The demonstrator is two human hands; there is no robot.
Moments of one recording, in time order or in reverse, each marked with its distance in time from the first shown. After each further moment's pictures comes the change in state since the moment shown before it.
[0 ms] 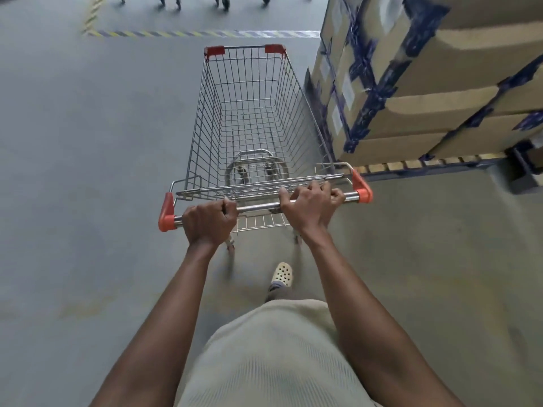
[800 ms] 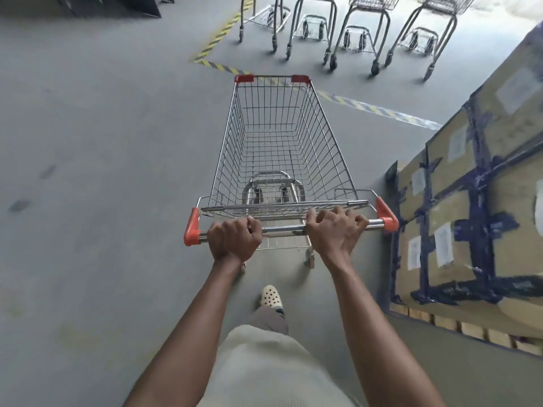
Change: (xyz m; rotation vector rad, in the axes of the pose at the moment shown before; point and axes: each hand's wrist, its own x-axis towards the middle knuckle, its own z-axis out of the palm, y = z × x) left_hand 0.394 -0.046 0.072 0.083 -0.014 -0.410; right_hand 0.409 -0.227 0.075 -0.040 -0.044 -0.296
